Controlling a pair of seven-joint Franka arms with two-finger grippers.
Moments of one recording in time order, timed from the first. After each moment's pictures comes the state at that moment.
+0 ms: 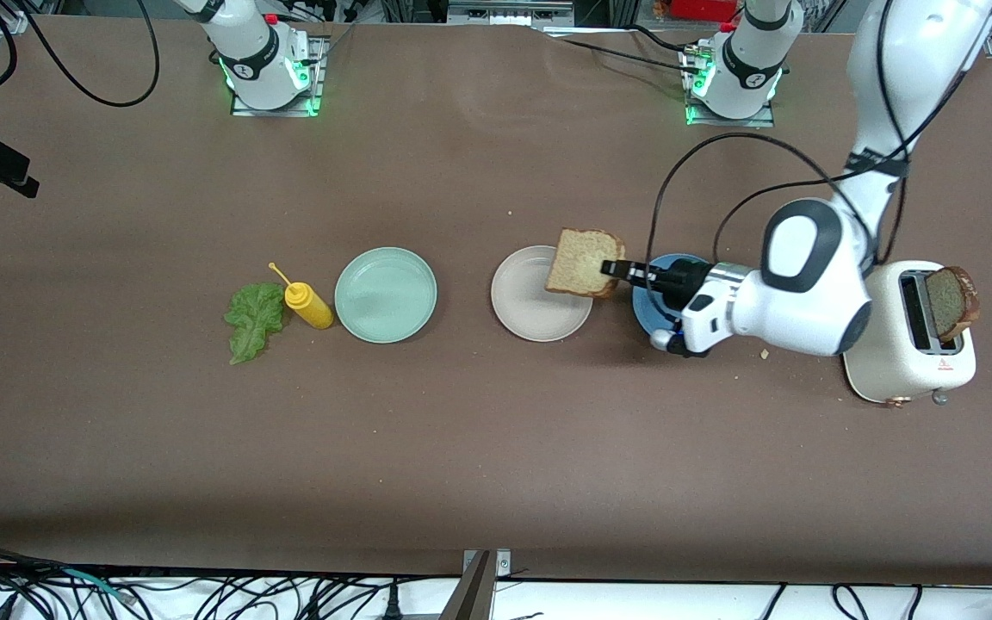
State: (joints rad) left arm 0.04 0.59 -0.37 -1.63 -0.75 1.78 0.18; right arm 0.08 -0.01 -0.16 -1.54 -0.04 1.51 -0.05
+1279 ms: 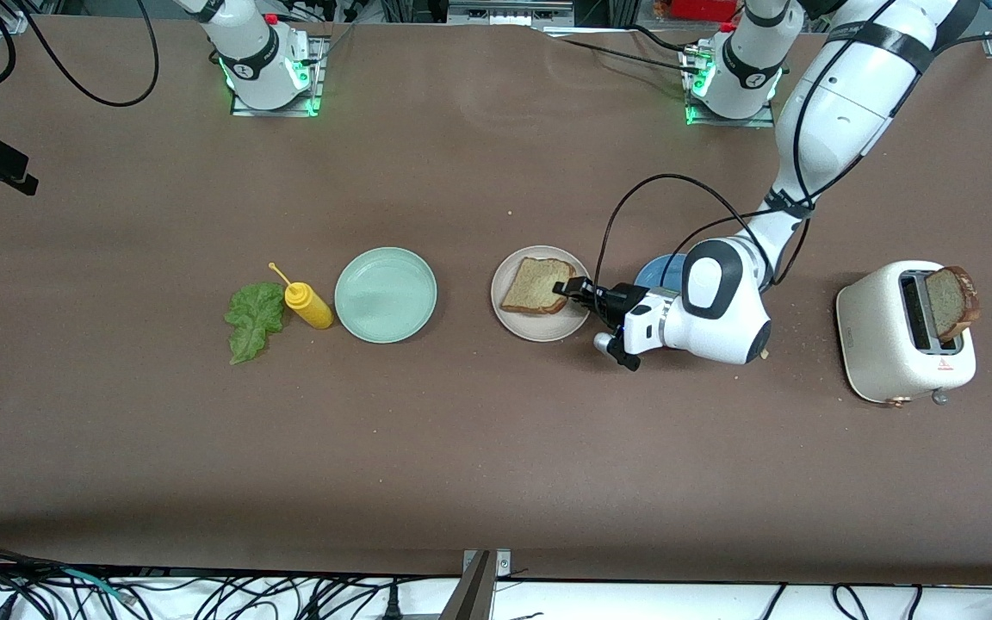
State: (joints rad) left arm -0.03 0.76 -0.37 -1.70 -0.91 2.00 0.56; right arm 0.08 -0.01 -0.17 -1.54 -0.04 1.51 -0.05
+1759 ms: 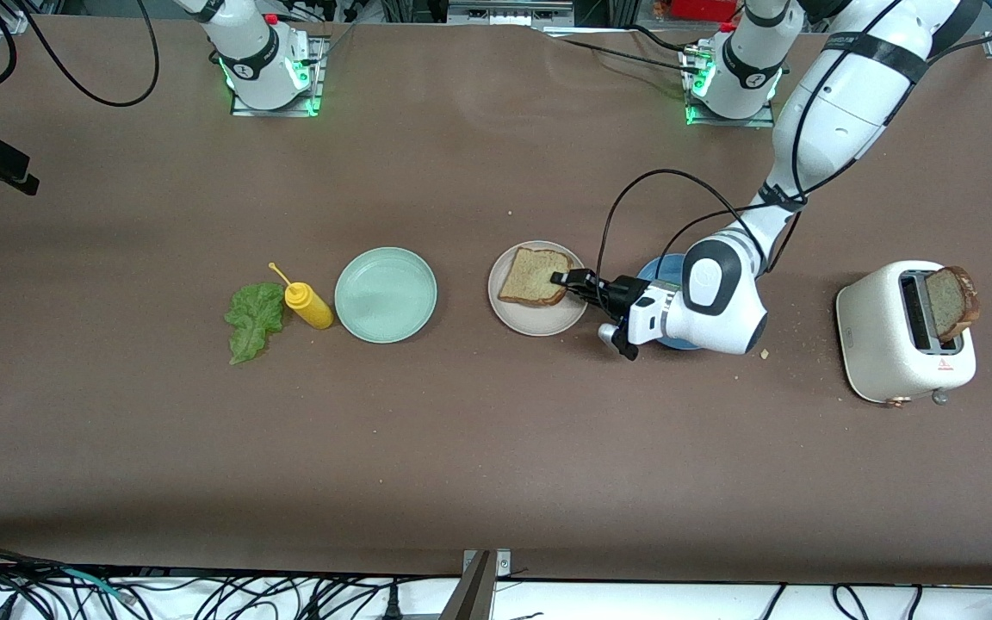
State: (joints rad) left arm -0.01 0.76 -0.35 -1.76 -0.97 2.00 0.67; right arm 0.08 -0.01 -0.16 -1.54 -0.04 1.51 -0.05
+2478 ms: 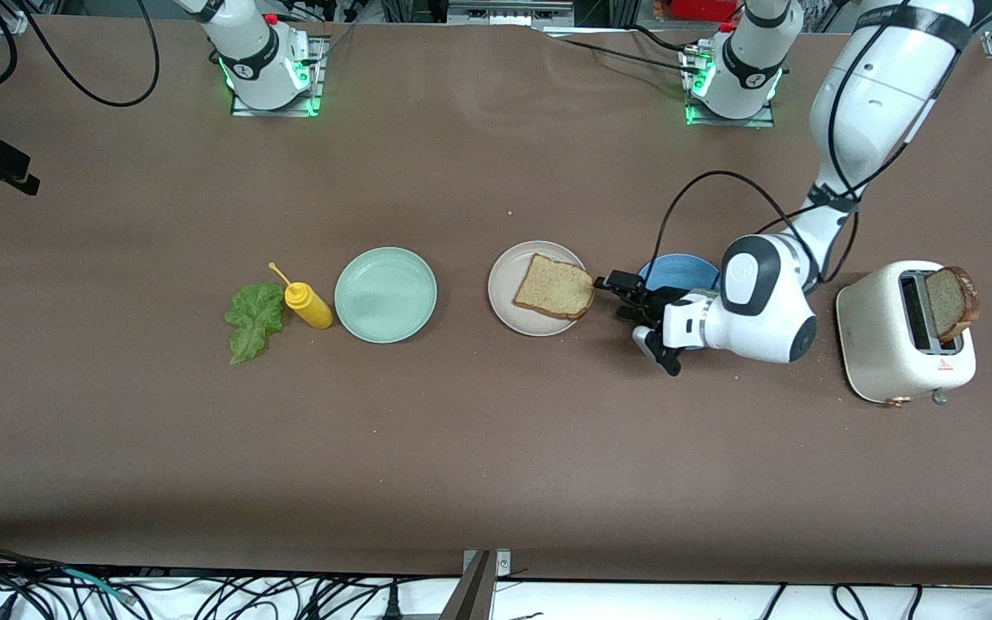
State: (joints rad) left arm 0.04 0.66 -0.32 -1.74 -0.62 2.00 0.68; right arm 0.08 0.00 -0.16 -1.54 -0.04 1.51 -0.05
